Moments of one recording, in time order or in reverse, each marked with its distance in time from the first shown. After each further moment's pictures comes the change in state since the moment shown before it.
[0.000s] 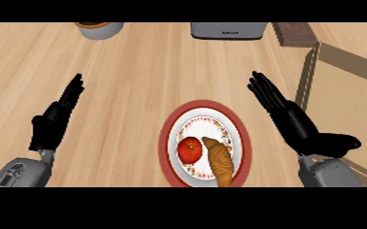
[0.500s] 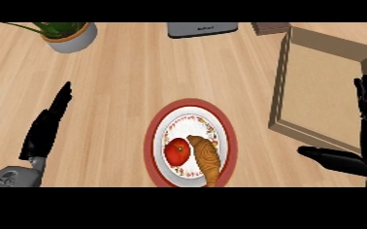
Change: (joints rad) left arm 0.048 0.032 0.012 0.023 -0.044 0.047 0.022; right arm 0.225 -0.097 -0.318 -0.131 0.175 -0.284 -0.354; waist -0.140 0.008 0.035
